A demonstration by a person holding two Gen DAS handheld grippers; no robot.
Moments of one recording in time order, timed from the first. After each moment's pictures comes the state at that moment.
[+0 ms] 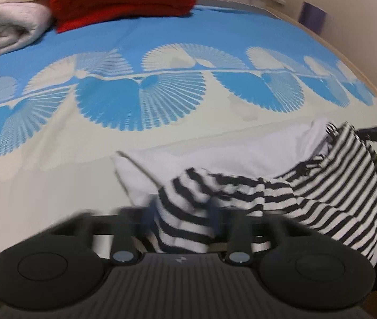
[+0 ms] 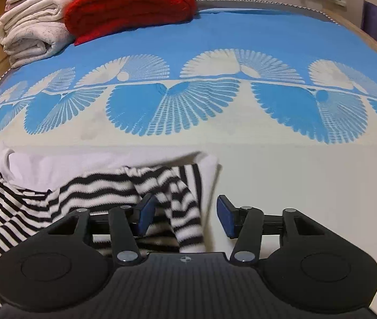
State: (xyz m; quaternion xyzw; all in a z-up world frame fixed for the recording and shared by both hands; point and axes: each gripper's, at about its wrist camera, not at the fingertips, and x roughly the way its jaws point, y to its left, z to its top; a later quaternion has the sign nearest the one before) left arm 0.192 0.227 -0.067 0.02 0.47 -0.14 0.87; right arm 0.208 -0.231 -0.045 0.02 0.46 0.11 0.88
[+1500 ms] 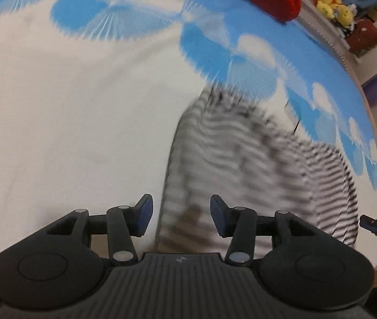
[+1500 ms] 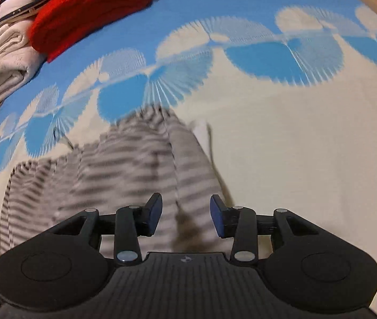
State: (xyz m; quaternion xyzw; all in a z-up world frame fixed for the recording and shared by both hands) left arm 0.128 0.320 -0.070 -0.22 0.57 0.01 0.79; right arm 0.163 -0.252 -0.021 0.16 0.52 0.04 0.84
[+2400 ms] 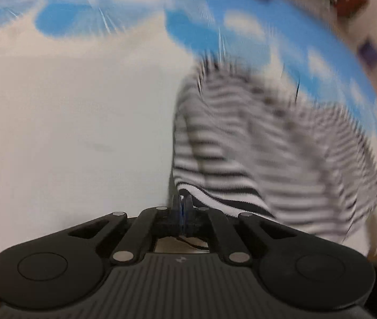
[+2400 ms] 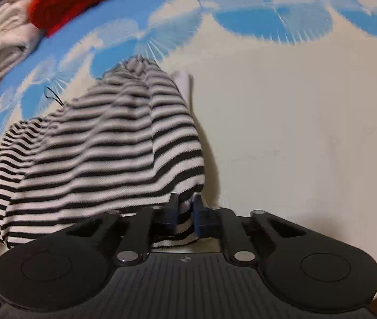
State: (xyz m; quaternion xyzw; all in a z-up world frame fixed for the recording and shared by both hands) left arm 0.114 0.319 -0.057 -0.15 0.54 -0.02 0.83; right arm 0.135 -0.266 -0.023 0.15 0.50 0.06 0.85
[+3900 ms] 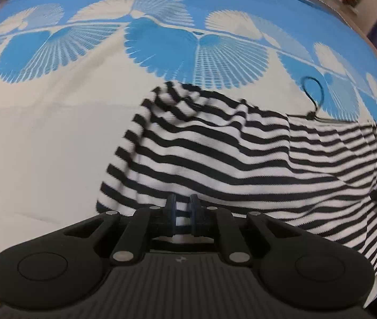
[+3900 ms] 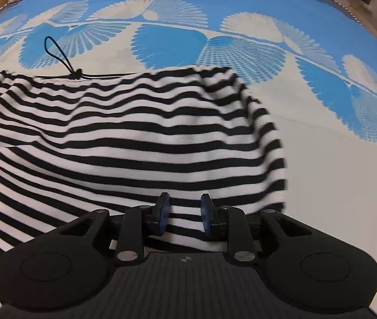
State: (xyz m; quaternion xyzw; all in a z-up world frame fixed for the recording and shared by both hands) left arm 0.203 0.224 -0.090 -0.07 0.56 0.00 0.83; right arm 0.215 -0.131 -0.058 -0.08 0.53 0.07 0.84
